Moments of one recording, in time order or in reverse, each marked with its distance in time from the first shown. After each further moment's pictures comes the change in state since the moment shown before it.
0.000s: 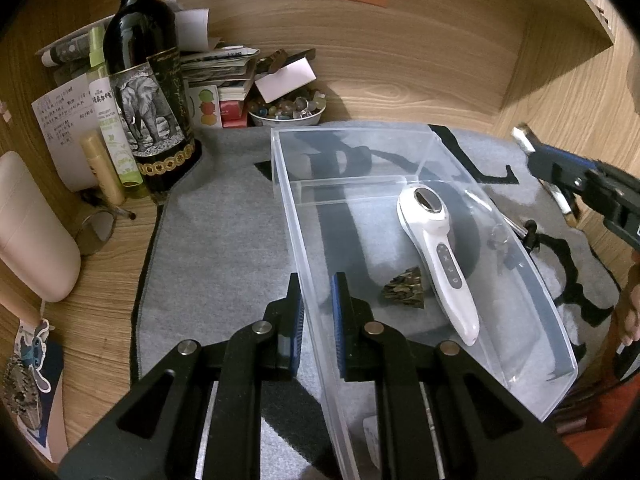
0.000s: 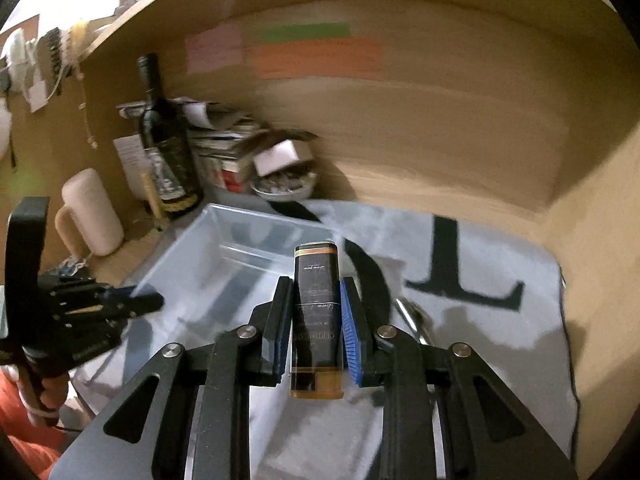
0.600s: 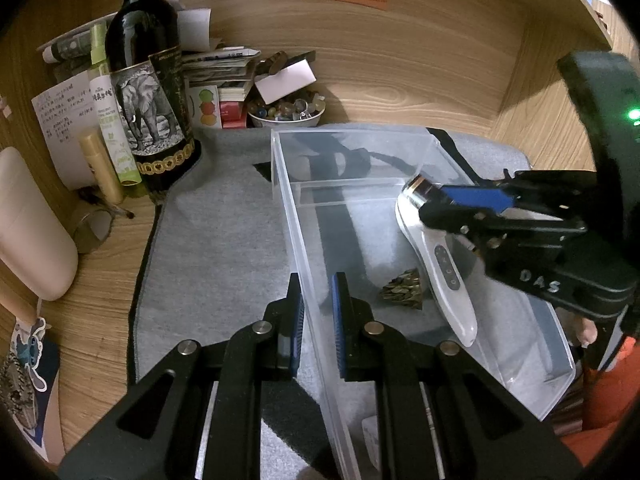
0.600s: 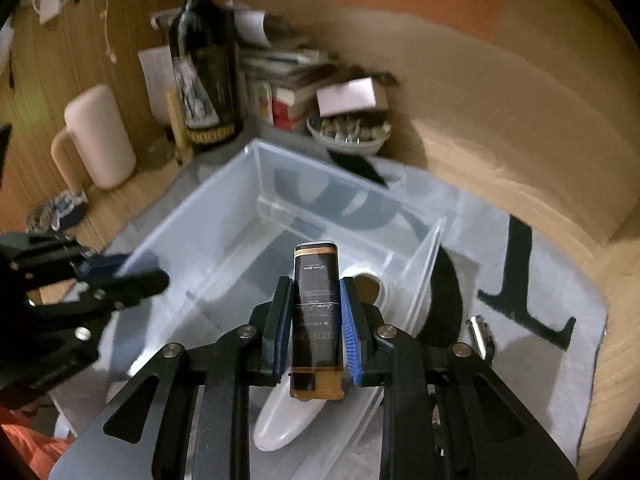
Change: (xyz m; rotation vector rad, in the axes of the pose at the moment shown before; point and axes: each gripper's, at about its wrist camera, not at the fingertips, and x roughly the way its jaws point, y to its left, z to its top) left arm -0.001 0.003 -0.002 -0.008 -0.012 -0.015; right arm 0.075 0.045 0.002 -0.183 0.228 0.079
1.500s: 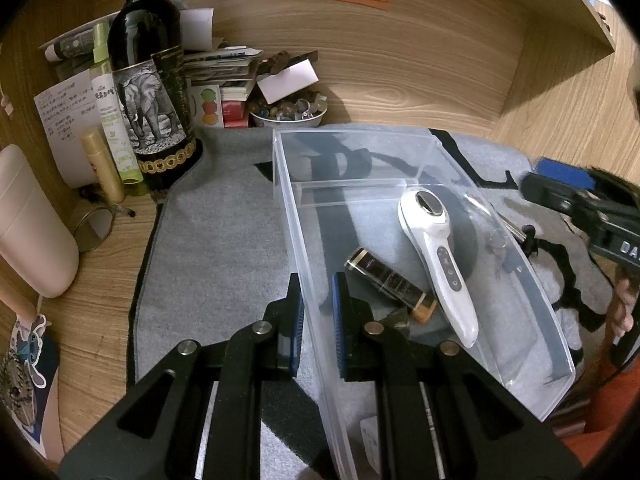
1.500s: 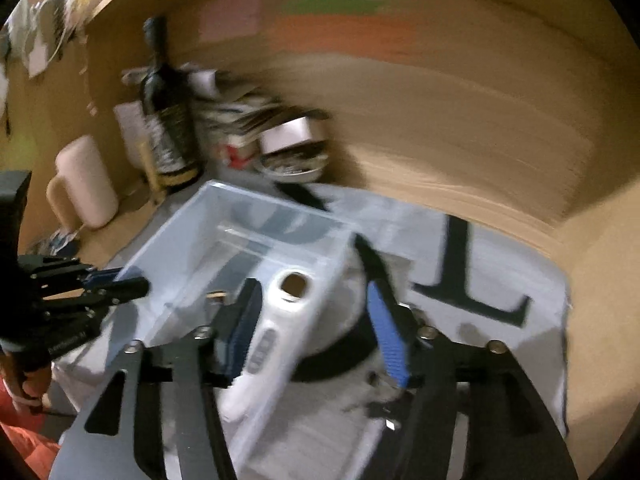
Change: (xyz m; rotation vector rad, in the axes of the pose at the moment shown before) left arm -0.001 0.001 0.000 -0.010 -0.002 0.002; right arm -0.064 -0.038 -0.025 0.140 -0.148 -0.115
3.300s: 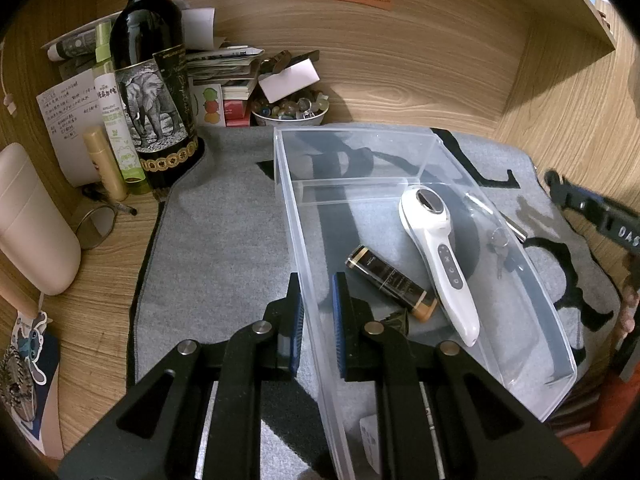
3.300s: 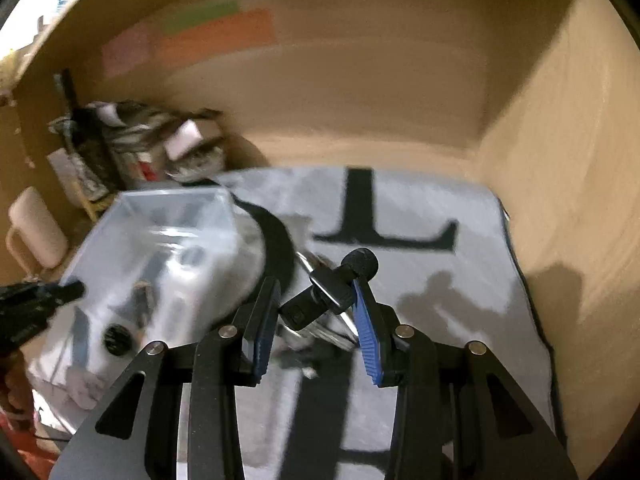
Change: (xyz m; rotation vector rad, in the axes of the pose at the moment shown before) left arm -0.001 0.000 -0.003 0.001 0.000 0.007; right arm -0.014 -0.060 -0.033 0.222 -0.002 -0.115
